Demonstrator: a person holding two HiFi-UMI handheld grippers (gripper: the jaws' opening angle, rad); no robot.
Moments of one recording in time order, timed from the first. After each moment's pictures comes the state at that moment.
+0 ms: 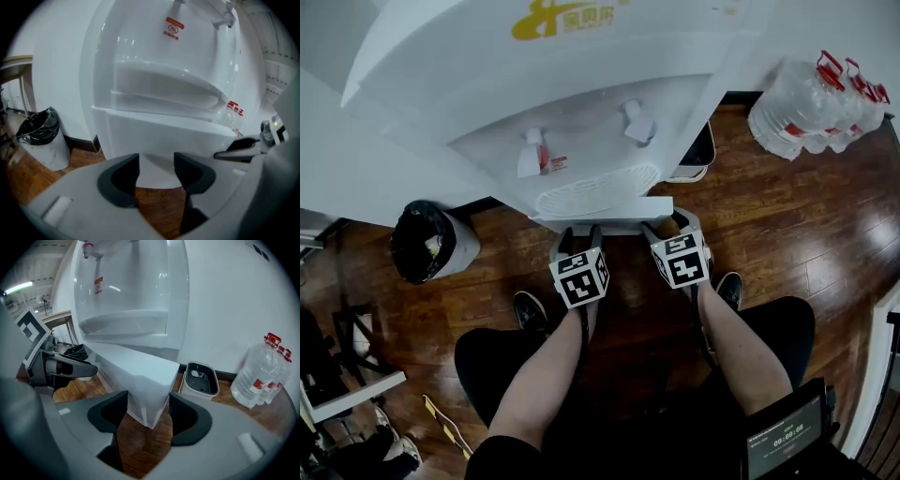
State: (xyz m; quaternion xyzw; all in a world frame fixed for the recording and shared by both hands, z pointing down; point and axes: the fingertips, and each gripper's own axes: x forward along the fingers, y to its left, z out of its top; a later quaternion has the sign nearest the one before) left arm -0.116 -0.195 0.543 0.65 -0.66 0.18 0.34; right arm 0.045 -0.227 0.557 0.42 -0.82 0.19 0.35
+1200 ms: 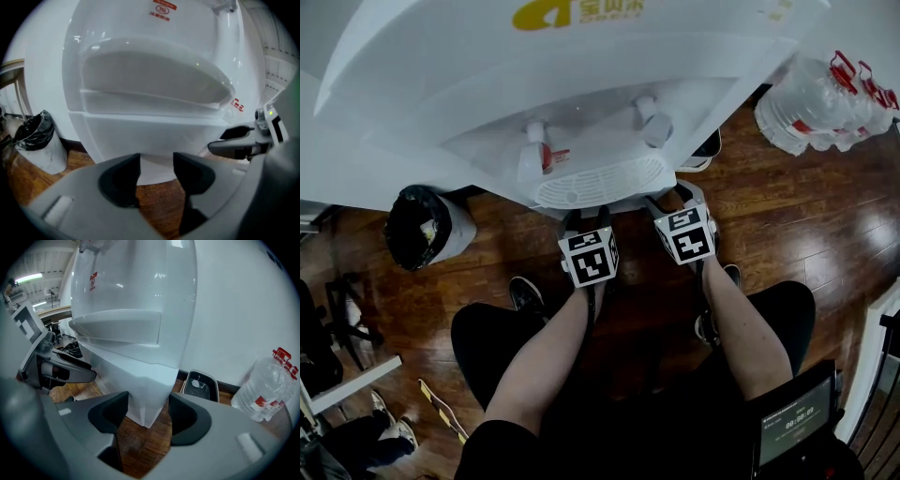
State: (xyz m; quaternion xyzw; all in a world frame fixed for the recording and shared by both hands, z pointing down) left arm -0.099 -0.219 0.548 0.65 -0.64 0.20 0.35; right arm 0.041 -0.271 0.553 0.40 -0.83 0.14 0.37
